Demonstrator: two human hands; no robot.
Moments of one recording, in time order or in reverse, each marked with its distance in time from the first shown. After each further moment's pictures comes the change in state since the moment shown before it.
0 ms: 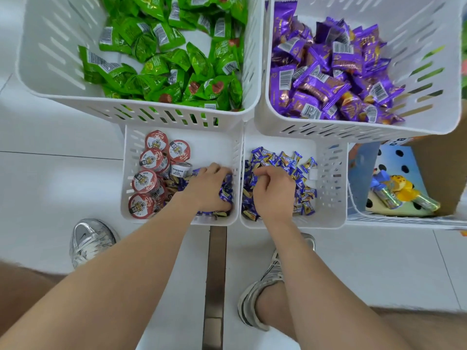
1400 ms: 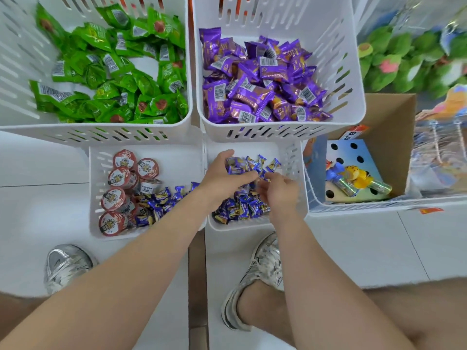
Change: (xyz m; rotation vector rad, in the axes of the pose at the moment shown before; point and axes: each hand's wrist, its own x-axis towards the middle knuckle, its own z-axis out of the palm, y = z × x) left_hand 0.000 0.142 -0.033 -1.082 0.103 -0.171; right_hand 0.023 0.031 -0.075 0.679 0.127 0.863
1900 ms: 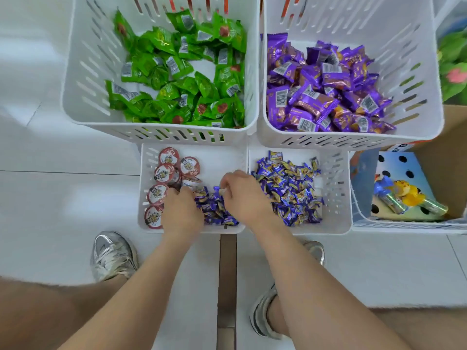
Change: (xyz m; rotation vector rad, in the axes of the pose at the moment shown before) left_hand -0.050 -0.093 -0.125 0.862 0.566 -0.088; right_hand -0.061 0.031 0.111 -1.111 -0.634 -0.907
